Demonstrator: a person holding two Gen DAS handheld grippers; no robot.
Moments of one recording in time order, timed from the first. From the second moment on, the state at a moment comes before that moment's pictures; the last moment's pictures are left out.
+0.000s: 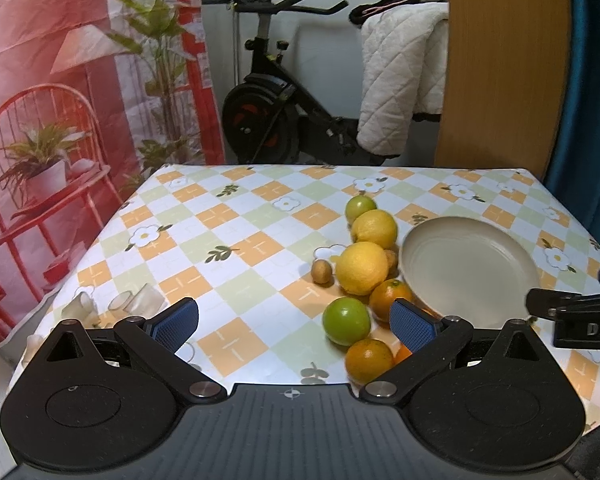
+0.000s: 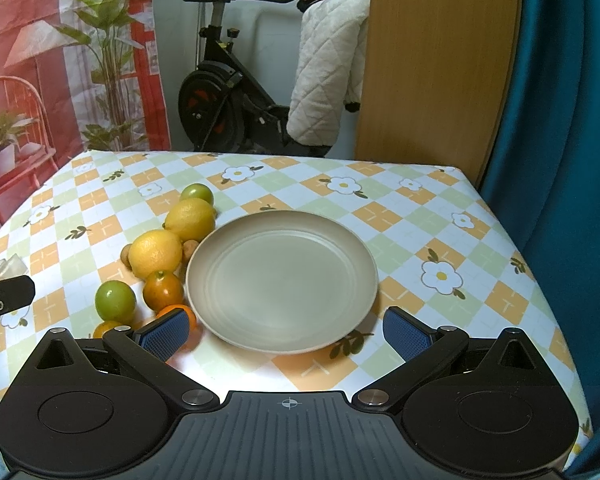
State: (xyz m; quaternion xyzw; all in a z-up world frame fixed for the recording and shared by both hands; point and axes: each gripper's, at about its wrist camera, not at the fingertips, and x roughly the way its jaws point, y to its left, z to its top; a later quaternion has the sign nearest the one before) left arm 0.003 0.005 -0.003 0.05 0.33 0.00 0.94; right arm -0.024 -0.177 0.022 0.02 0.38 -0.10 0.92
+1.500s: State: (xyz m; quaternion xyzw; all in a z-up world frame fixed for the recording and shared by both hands) left arm 0.023 0.030 -0.035 -0.06 0.29 -0.06 0.95; right arm -0.002 -0.128 -0.027 -0.05 0.33 0.01 0.94
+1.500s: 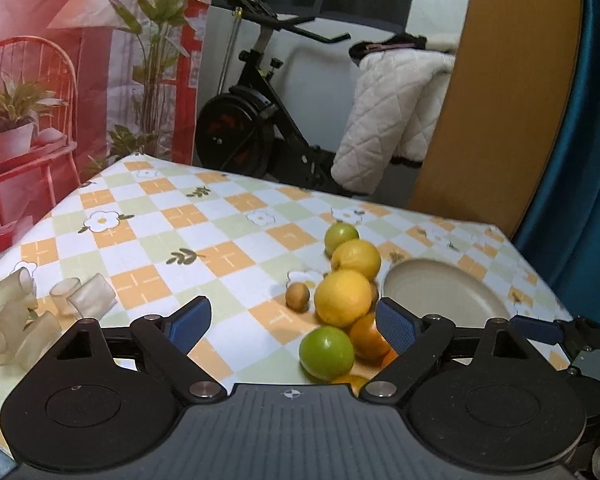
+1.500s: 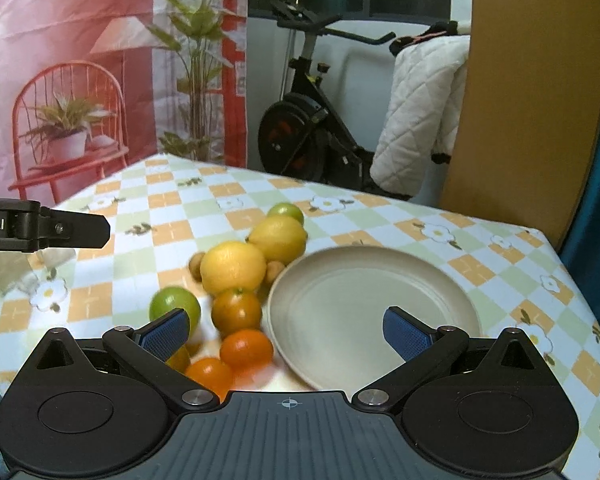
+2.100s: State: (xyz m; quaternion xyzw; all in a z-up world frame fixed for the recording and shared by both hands) left arm 0.029 0.028 -0.045 -0.01 0.31 -0.04 0.95; right arm 0.000 -0.139 -0.052 0.00 0.37 0.04 0.93
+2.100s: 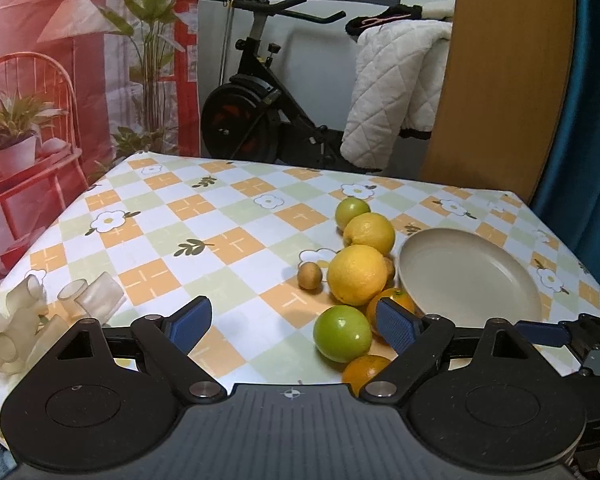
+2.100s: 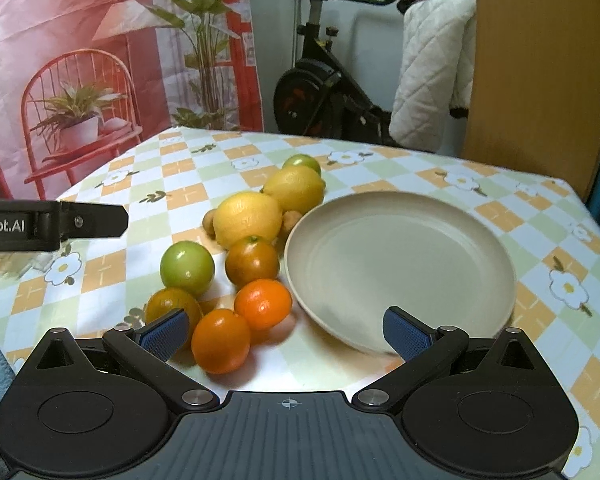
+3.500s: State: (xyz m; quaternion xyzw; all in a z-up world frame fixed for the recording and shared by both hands) left arm 0.033 -0.021 -0.070 0.04 0.37 -0.25 0.90; right arm -0.008 -0.120 -0.074 0.00 0.39 0.12 0.91
